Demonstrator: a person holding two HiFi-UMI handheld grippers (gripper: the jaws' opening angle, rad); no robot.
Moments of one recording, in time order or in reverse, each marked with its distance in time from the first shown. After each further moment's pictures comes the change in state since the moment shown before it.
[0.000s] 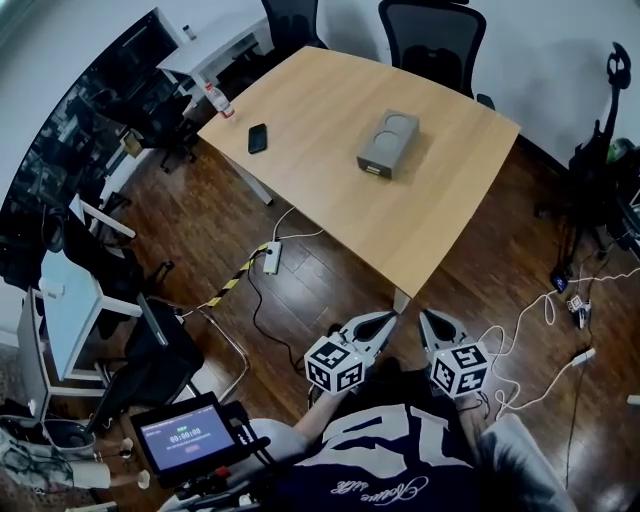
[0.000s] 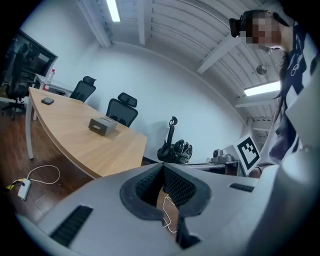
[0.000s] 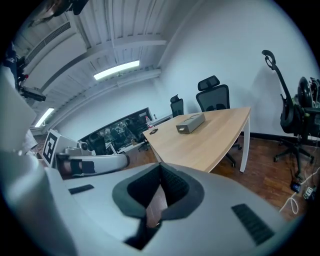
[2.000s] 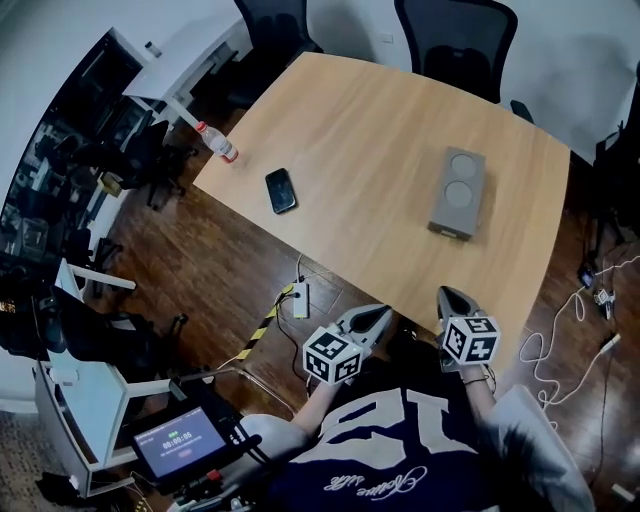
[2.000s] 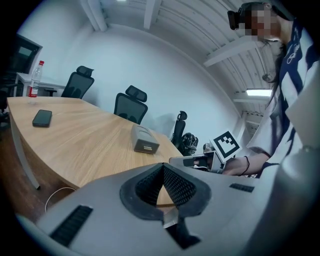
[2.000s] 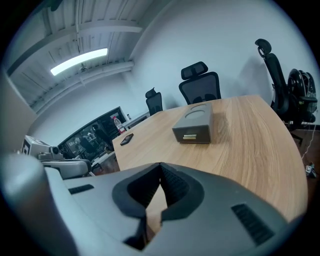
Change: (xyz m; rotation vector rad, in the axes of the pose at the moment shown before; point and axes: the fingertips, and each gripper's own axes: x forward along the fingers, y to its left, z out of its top) left arm -0.010 0.342 0.130 0.049 0.178 -0.092; right arm 0.335 -0.025 0.098 0.196 0.035 -0.276
